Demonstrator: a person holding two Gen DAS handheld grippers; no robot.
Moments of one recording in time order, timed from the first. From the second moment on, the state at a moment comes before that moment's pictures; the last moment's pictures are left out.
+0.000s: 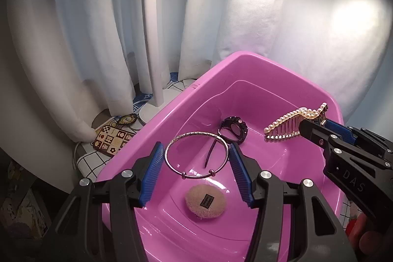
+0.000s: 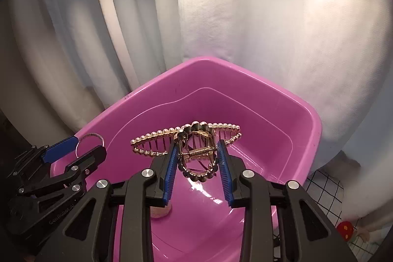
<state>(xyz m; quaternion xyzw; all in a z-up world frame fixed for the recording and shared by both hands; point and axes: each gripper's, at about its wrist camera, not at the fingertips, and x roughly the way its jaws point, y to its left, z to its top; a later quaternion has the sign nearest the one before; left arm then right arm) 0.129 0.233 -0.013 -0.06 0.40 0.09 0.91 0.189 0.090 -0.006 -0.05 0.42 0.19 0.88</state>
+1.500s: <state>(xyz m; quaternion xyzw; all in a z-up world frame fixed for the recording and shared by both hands) 0.103 0.228 0.022 -0.07 0.41 0.11 0.90 0.160 0.049 0.012 0.00 0.41 0.15 0.90</state>
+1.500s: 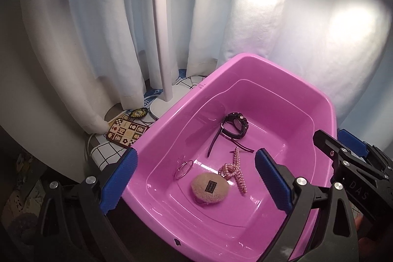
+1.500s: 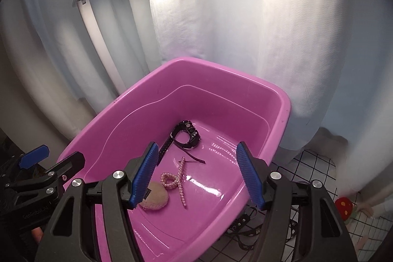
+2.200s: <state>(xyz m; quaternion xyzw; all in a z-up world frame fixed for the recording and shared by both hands) 0.060 0.121 0.041 -0.02 0.39 0.00 0.92 0.042 -0.077 0.024 0.07 0.38 0.04 0.92</state>
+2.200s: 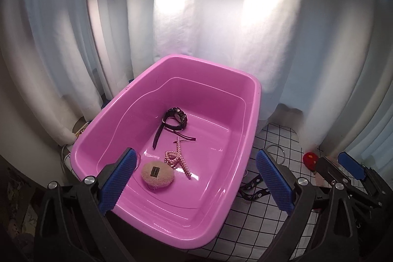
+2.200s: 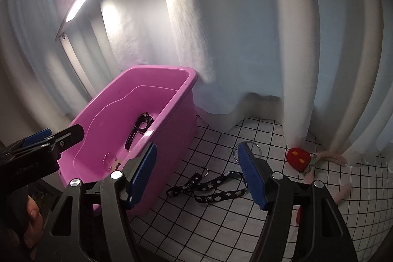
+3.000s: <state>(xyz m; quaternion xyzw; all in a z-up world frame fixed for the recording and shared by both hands) 0.029 0.010 0.017 0.04 0.42 -0.10 0.90 -0.054 -0.175 0.015 0.09 0.39 -0.07 0.91</state>
